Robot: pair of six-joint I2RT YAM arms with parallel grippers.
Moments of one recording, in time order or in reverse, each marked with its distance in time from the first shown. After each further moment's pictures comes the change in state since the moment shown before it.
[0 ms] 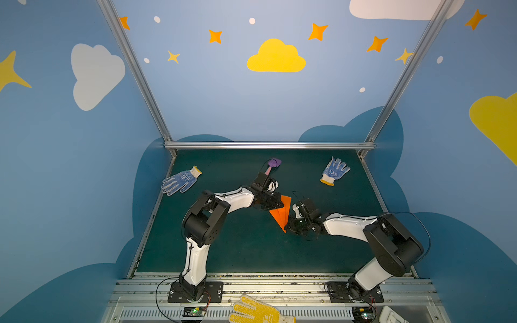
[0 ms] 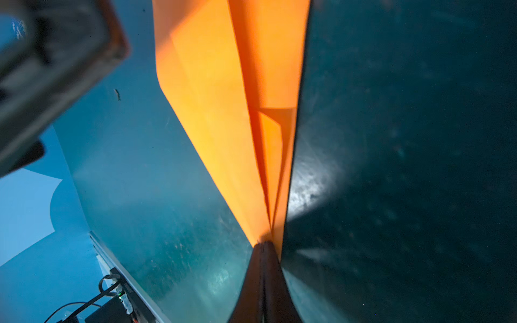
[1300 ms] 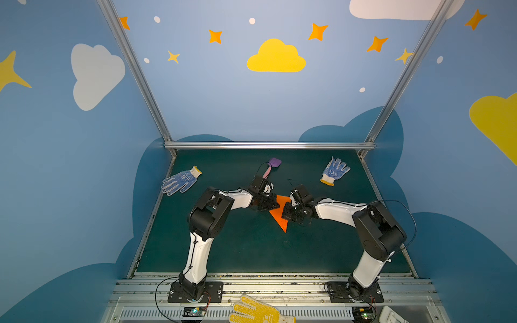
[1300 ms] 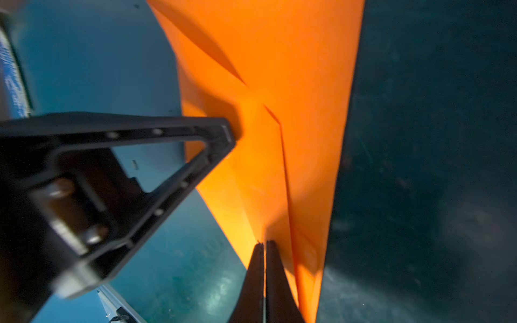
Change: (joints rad) left arm 0.038 0.083 -0.031 0.100 -0.003 -0.010; right arm -0.031 0.174 0.274 -0.162 0.027 -0.002
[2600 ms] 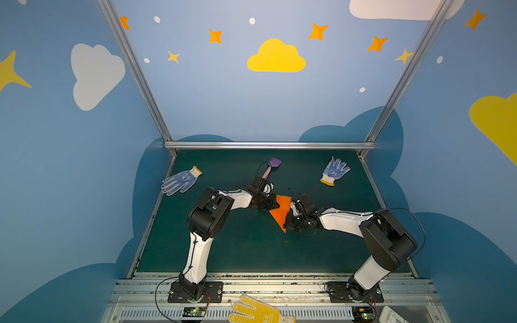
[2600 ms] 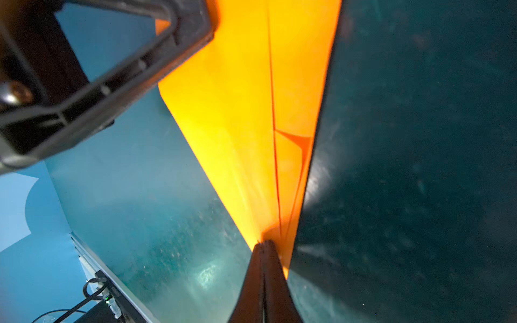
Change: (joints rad) left arm 0.003 0.000 -0.005 0.008 0.006 0.000; right arm 0.054 -0.130 -0.182 0.057 -0.018 -0.042
